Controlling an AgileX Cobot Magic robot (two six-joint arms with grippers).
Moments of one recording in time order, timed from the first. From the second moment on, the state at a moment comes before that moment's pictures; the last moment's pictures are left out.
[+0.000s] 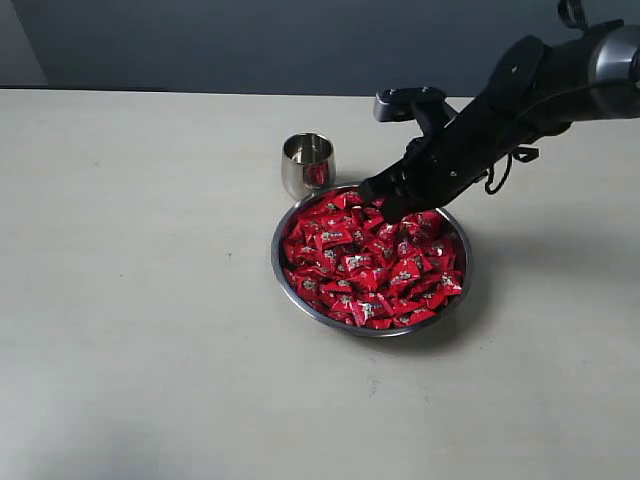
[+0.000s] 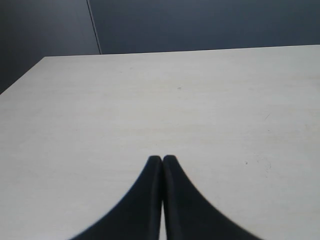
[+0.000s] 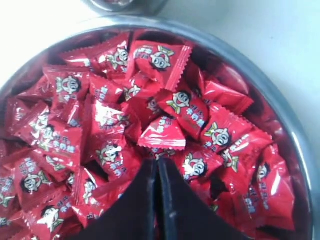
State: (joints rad) left arm 0.22 0.00 0.00 0.03 0.34 0.03; right arm 0.45 1.99 -1.26 0.61 0.62 -0.61
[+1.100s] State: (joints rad) left arm 0.22 0.00 0.00 0.03 0.34 0.03; right arm 0.45 1.93 -1.41 0.59 0.70 -0.56
